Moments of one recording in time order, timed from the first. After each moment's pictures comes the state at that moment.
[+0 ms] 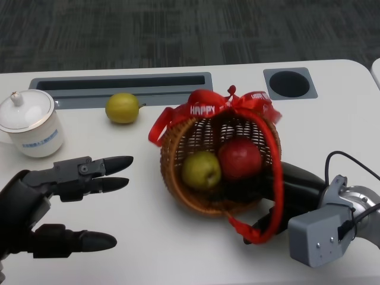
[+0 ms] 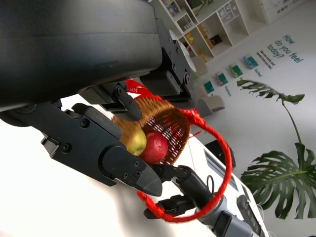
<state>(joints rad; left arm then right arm) 0.09 0.35 0.12 -0.06 -0.25 -0.45 -0.58 -0.75 -0.22 0.49 1.26 -0.63 -0.99 0.01</state>
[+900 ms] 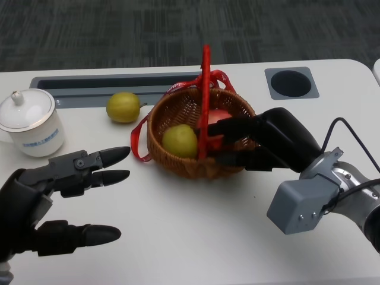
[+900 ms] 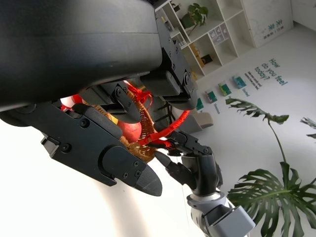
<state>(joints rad) 0.09 0.29 0.13 -0.08 -0.25 -0.48 -0.53 -0.82 -0.17 0.43 1.21 -0.61 -0.99 -0.36</state>
